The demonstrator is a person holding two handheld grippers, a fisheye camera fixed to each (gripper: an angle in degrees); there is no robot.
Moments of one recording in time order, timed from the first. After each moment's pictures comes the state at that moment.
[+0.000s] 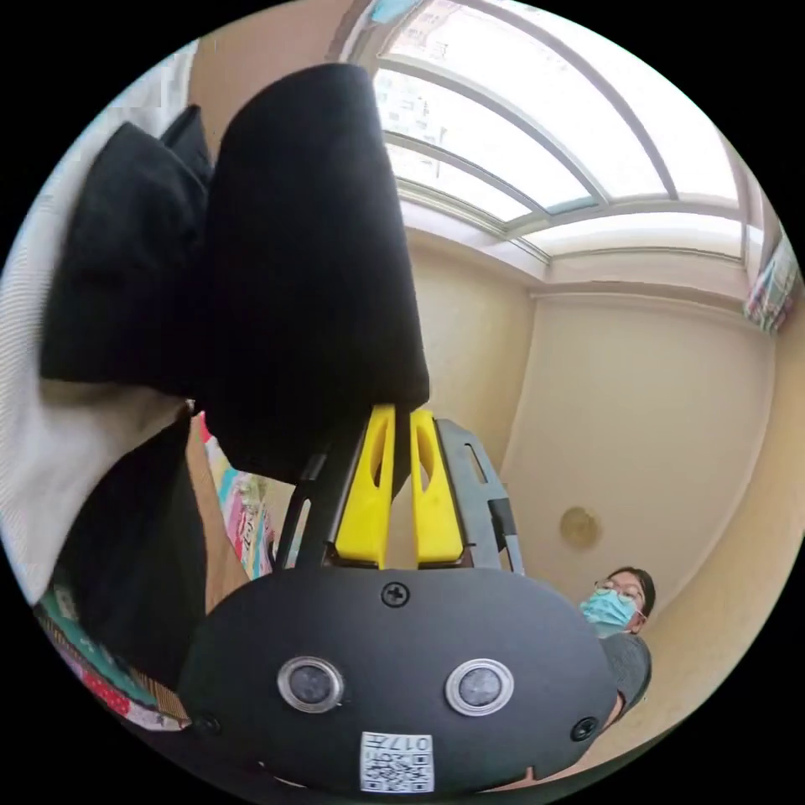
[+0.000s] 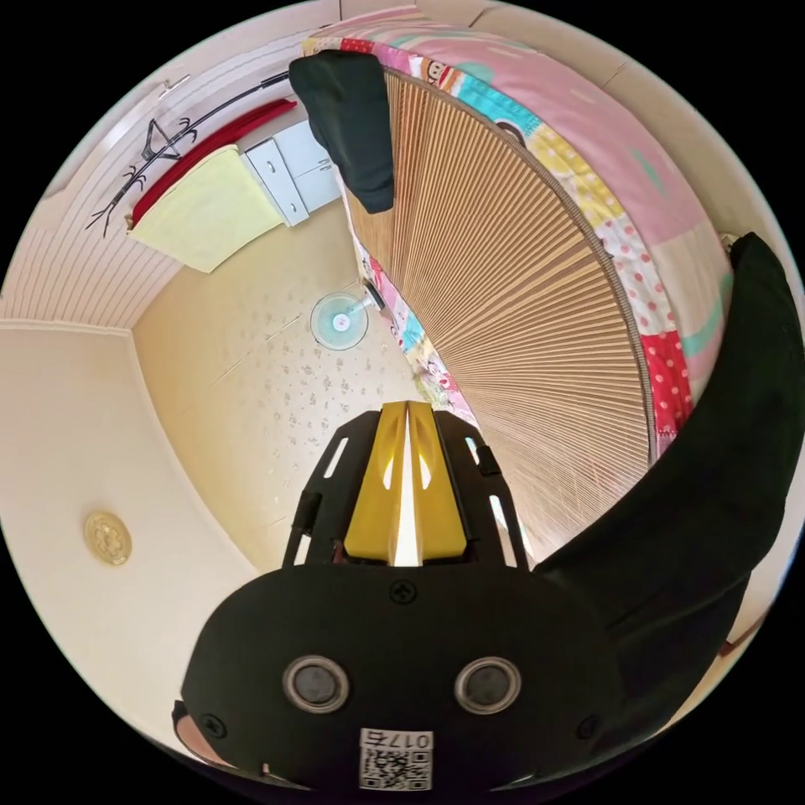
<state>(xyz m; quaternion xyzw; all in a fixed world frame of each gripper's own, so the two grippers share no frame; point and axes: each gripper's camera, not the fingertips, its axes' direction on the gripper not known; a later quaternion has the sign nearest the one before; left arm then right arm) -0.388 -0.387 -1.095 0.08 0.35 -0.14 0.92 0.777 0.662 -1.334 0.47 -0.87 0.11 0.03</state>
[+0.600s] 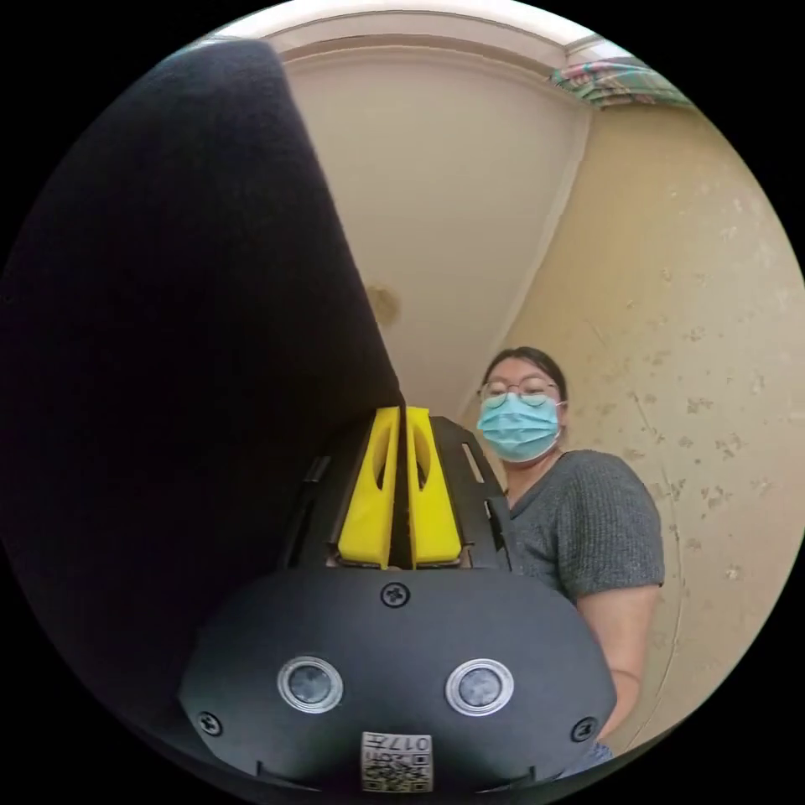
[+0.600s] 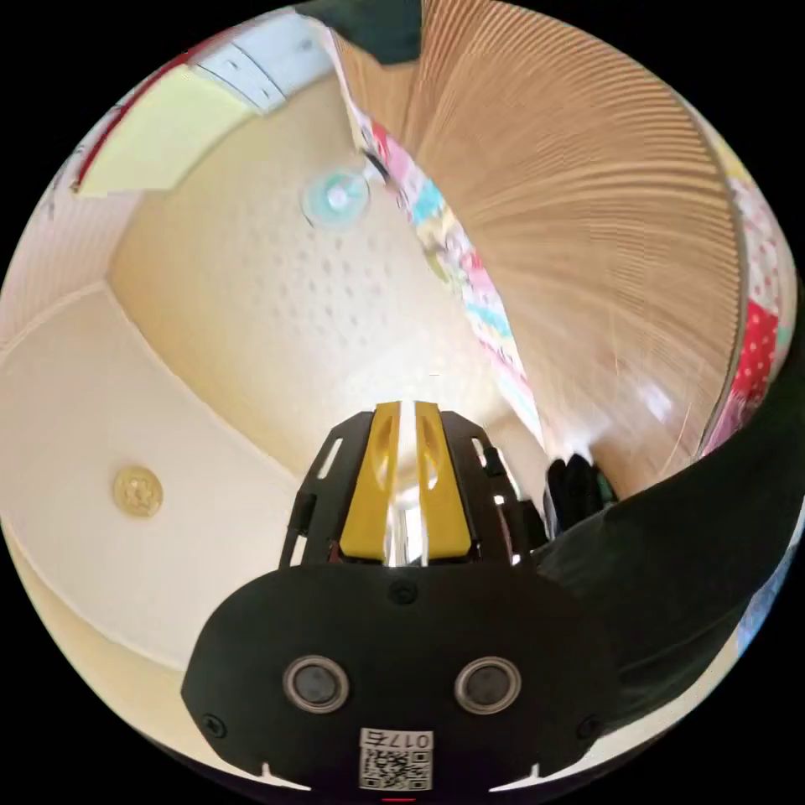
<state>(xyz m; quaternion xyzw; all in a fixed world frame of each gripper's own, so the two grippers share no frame) 0.008 -0.207 -0.962 -0.07 0.69 0.23 0.68 0.762 0.581 -1.367 0.42 -0.88 -0.13 0.15</state>
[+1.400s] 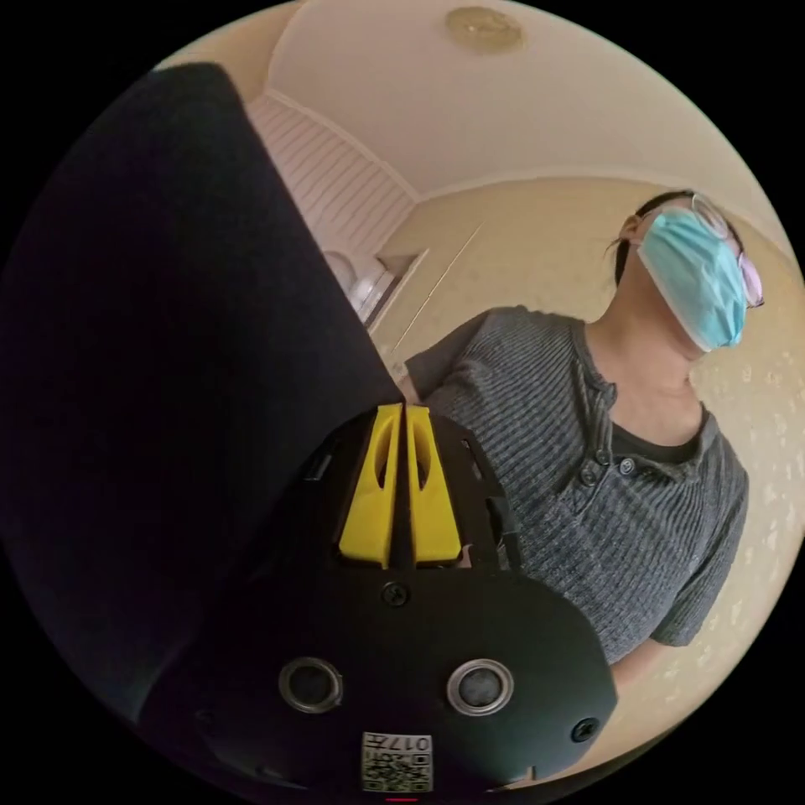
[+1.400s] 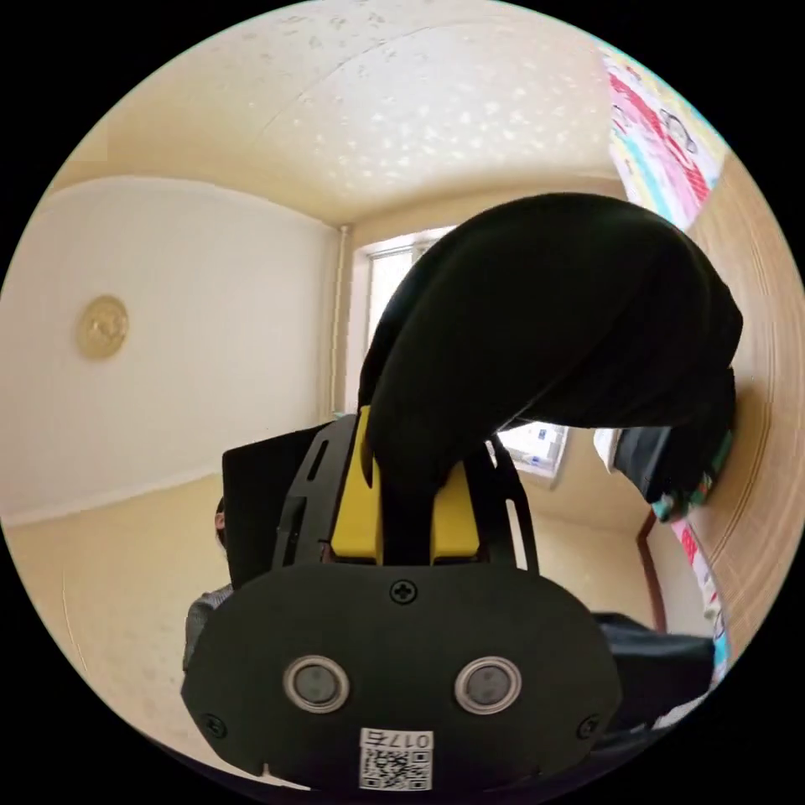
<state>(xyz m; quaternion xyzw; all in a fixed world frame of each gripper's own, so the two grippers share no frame) 0.178 0.243 -0.749 -0.55 0.52 0.39 0.53 0.399 0.548 -1.623 0.37 -0.65 -0.59 0.30</state>
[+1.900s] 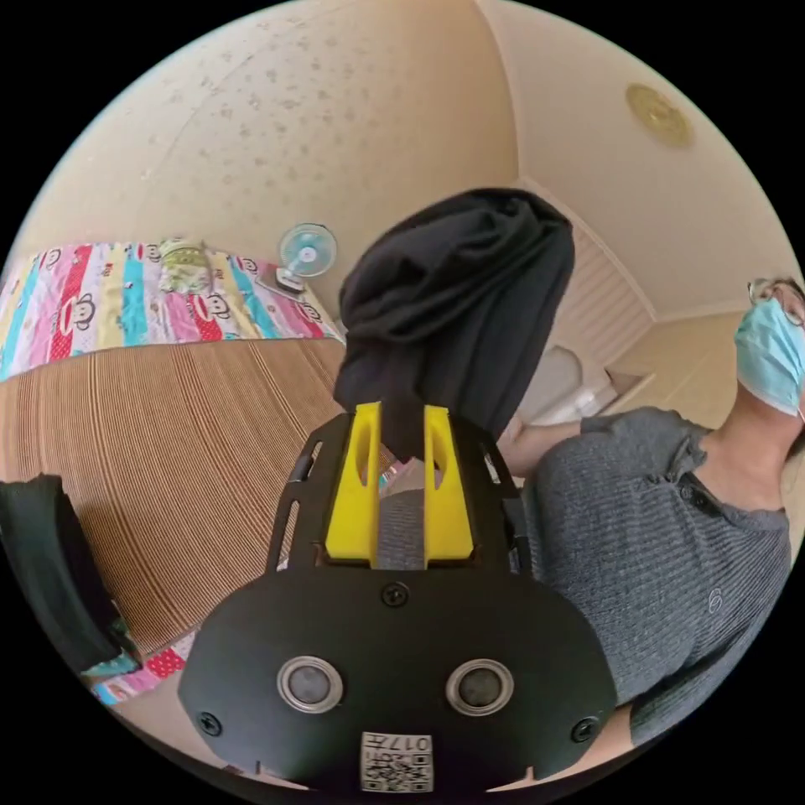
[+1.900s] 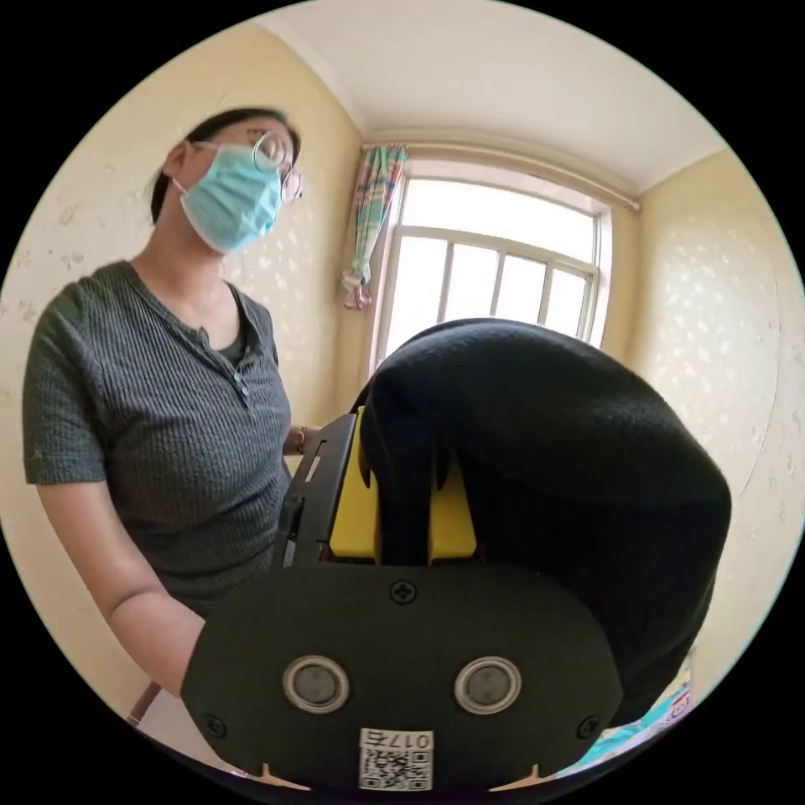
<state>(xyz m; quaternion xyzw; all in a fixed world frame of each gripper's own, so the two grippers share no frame) -0.019 0.097 -0.701 -0.41 0.24 0.22 0.85 0.329 0.766 -1.496 0.71 0.06 -0.68 0.18</state>
